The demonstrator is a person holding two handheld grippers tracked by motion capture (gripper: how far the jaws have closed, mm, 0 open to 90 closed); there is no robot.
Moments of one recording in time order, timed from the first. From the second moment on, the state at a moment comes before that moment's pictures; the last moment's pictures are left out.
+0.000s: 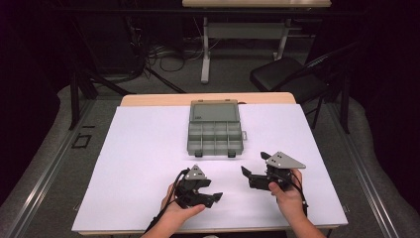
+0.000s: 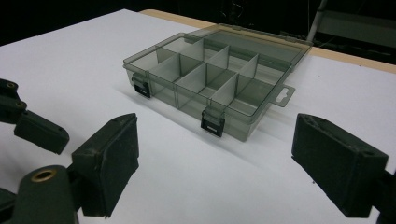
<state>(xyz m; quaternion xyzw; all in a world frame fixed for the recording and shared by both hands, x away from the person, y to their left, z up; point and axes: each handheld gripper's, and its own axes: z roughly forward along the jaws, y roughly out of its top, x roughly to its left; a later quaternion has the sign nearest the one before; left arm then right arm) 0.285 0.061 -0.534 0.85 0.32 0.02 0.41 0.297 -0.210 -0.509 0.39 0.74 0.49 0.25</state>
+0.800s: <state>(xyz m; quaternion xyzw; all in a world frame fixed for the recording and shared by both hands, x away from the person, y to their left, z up) 0.276 0.046 -0.554 0.87 0.33 0.03 0.37 0.302 -0.215 -0.515 0.40 0.74 0.49 0.23</state>
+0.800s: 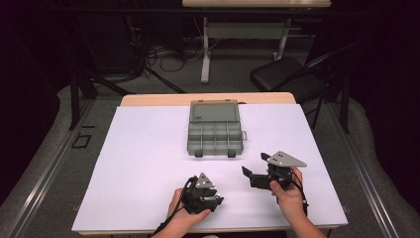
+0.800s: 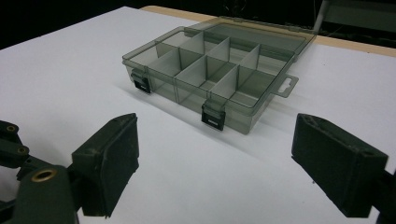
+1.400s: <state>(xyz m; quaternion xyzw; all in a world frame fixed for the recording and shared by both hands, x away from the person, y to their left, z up) 0.273 0.045 -0.557 0.87 0.32 0.06 0.36 0.303 -0.216 -0.515 0.40 0.74 0.49 0.23</state>
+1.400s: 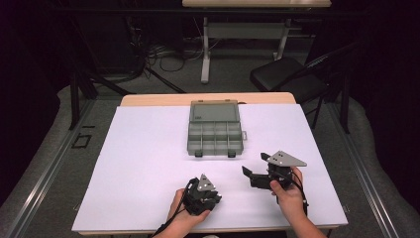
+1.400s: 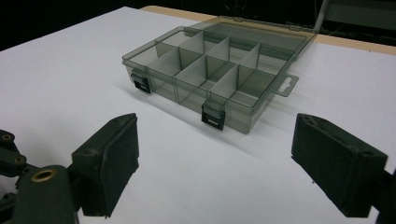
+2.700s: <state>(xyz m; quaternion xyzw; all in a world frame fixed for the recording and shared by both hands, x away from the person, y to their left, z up) 0.299 0.079 -0.546 0.86 0.33 0.05 0.39 0.306 -0.216 -0.520 0.41 0.74 0.49 0.22</state>
